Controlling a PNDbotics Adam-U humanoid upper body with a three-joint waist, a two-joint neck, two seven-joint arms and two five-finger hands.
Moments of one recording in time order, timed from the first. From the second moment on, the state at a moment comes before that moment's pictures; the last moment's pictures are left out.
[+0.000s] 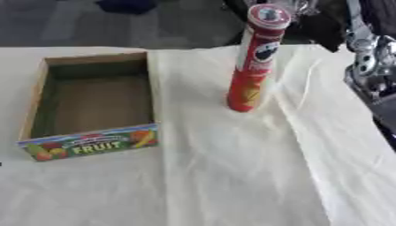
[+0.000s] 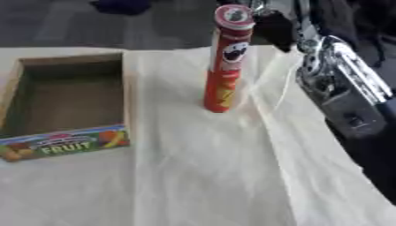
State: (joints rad) left arm -0.25 0.32 -0.05 -1.96 0.26 0.01 -0.21; right arm -0.55 -0.88 0.07 -1.98 0.62 0.88 0.06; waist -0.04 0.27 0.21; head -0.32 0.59
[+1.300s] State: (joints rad) left arm -0.24 0.32 -0.06 -1.95 0.26 0.02 -0.22; right arm -0.74 -0.81 0.17 -1.88 1.05 0.81 0.44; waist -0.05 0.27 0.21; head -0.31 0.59
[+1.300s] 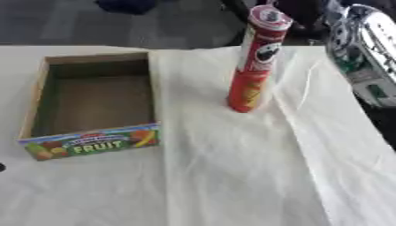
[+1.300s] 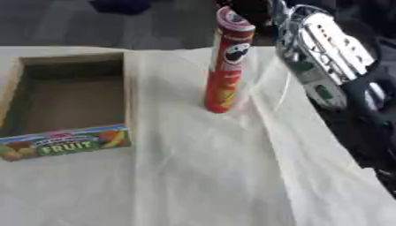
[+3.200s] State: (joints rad) left arm -0.25 0.32 -0.06 -1.95 0.25 0.02 -0.23; right arm -0.77 -0.75 0.20 -1.77 1.08 0.78 0.47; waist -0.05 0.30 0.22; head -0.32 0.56
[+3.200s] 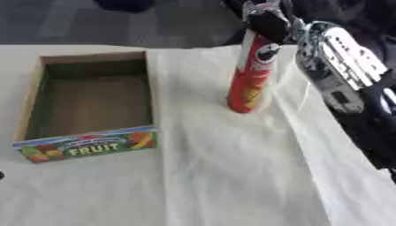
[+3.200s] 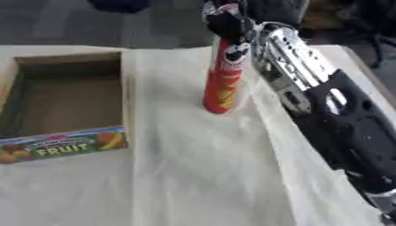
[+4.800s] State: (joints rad) left arm -0.25 0.32 -0.07 -1.95 0.23 0.03 -0.23; right arm -0.80 -0.77 0.19 -1.75 0.92 0.82 0.43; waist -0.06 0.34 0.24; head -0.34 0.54
